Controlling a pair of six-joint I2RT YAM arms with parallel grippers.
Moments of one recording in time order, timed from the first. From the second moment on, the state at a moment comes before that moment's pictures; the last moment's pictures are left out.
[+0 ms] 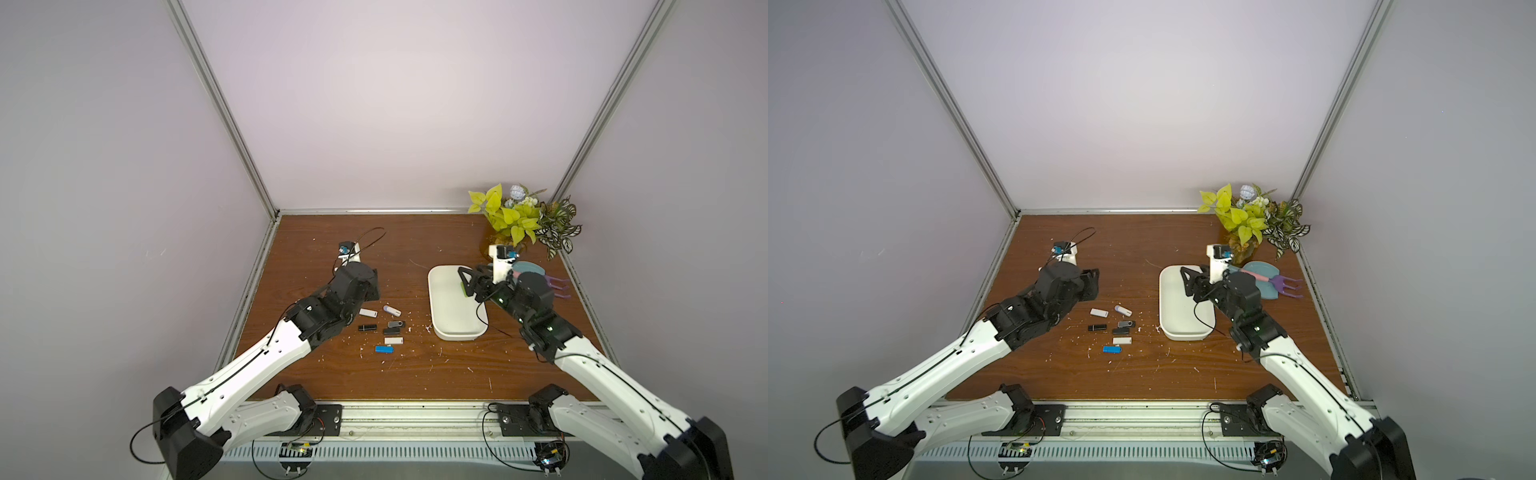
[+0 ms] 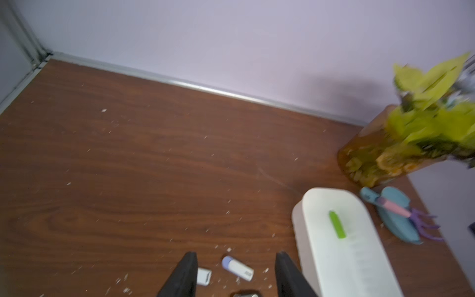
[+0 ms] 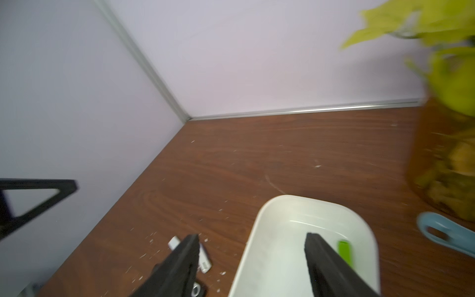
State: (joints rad) left arm -0.74 0.99 0.89 -0.53 -0.45 -0.60; right arm 0.53 1.00 0.66 0.10 -0.14 0.35
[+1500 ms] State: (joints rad) left arm -0.74 0.51 0.75 -0.69 -0.54 -0.56; right arm 1.17 1.86 1.10 -0.23 -0.02 -0.23
